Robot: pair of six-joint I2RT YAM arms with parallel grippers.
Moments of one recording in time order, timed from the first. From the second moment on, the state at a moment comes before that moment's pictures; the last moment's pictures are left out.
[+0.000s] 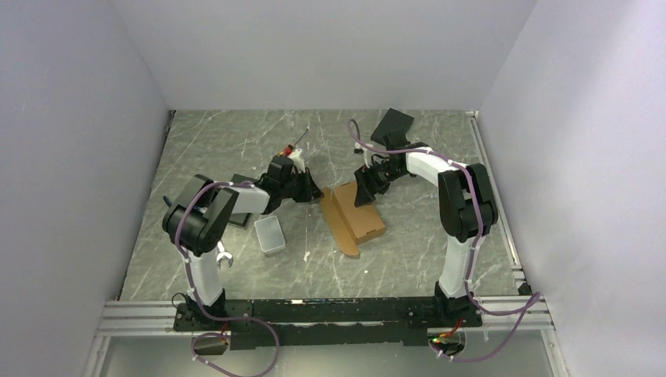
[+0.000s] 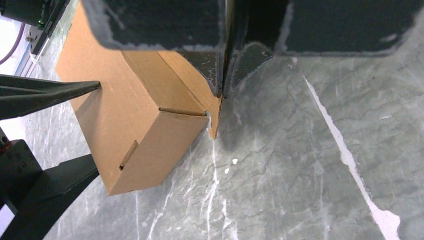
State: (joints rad) left arm -0.49 1.88 0.90 0.39 0.35 -0.57; right arm 0.29 1.96 1.32 -0.62 -0.74 -0.40
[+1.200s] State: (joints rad) left arm -0.76 1.55 0.74 0.05 0.04 -0.53; right arm 0.36 1.98 1.34 -0.83 -0.79 -0.55
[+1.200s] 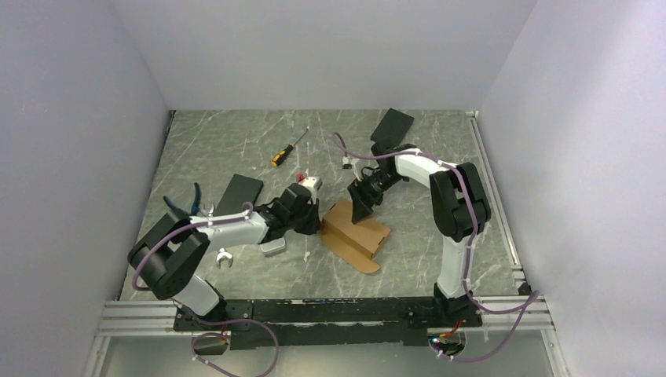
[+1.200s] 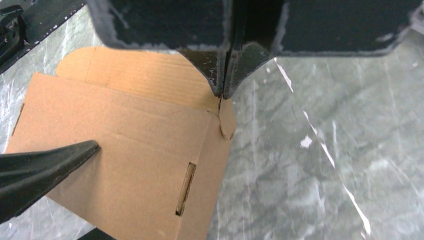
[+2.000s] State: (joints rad) left arm -0.81 1.44 0.59 0.06 0.01 -0.58; right arm 0.38 2.00 1.35 -0.85 -0.81 -0.55
